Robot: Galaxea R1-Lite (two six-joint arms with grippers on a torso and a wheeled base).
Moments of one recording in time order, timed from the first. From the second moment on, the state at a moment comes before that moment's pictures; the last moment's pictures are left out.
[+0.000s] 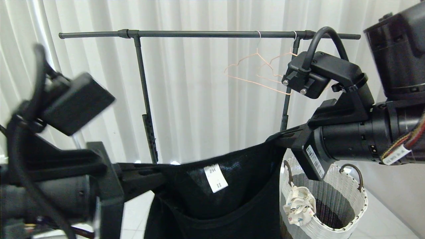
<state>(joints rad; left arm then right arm) -0.82 1.18 -0.96 0.19 -0.06 -0.01 1.02 1.54 -1.43 0.45 -0.24 -0.08</state>
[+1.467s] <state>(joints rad) -0.83 1.26 -1.32 0.27 0.12 0.22 0.92 1.28 -1.36 0.34 -0.30 -0.18</state>
